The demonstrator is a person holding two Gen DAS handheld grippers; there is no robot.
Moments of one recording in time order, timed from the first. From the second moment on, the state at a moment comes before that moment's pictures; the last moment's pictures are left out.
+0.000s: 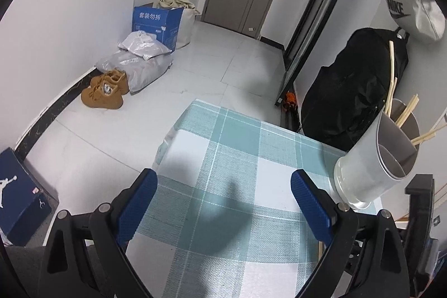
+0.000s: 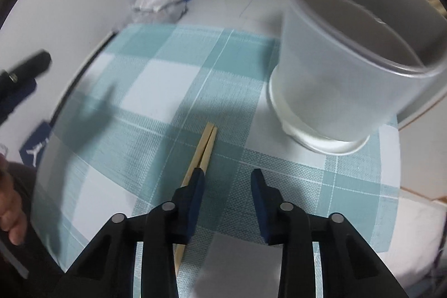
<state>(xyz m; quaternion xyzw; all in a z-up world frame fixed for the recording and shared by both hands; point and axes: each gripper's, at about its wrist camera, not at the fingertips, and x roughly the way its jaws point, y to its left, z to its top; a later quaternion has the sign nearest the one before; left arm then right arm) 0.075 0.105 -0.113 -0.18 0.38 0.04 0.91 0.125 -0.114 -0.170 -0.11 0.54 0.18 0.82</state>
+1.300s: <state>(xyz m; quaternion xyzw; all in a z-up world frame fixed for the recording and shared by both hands) 0.081 0.087 -0.142 -0.20 0.47 -0.09 0.85 0.095 -0.174 -0.094 0.07 0.44 0.23 0.87</state>
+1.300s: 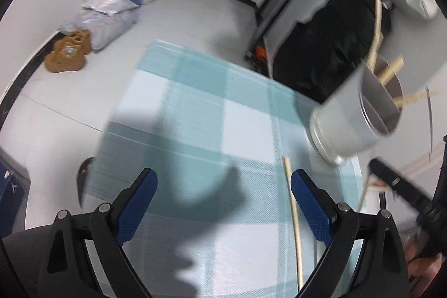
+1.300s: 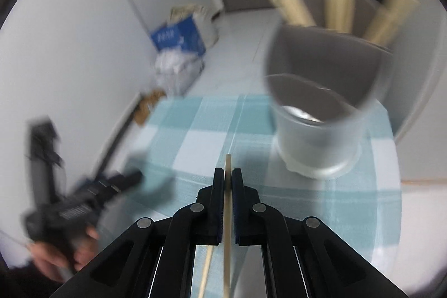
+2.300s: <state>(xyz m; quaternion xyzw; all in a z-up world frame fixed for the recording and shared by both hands) 0.117 -0.011 -0.151 0.02 0.59 -0.07 0.81 0.080 -0.328 -0.126 0.41 0.34 0.20 0.83</state>
